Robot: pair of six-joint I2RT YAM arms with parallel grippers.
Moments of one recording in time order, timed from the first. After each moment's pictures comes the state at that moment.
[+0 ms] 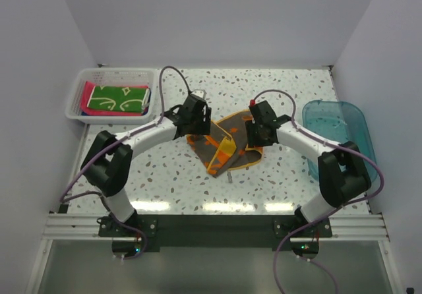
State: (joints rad) left arm -0.62 1.70 1.17 -0.33 -0.22 -0.46; right arm 0.46 1.58 1.03 -0.53 0.11 0.32
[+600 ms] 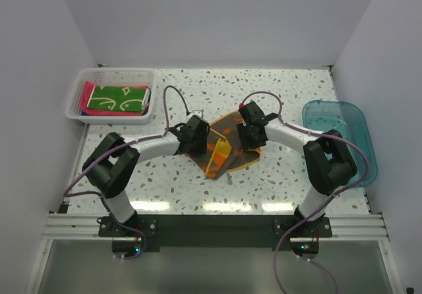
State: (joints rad) left arm -0.70 1.77 1.03 -0.28 -0.23 -0.58; right arm 0.51 1.71 1.08 -0.54 0.11 0.28
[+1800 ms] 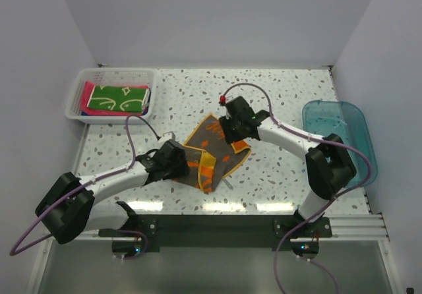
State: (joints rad) left arm -0.71 1.25 0.54 -0.31 -0.19 -0.91; right arm 0.60 1.70 1.23 -0.51 0.11 0.22
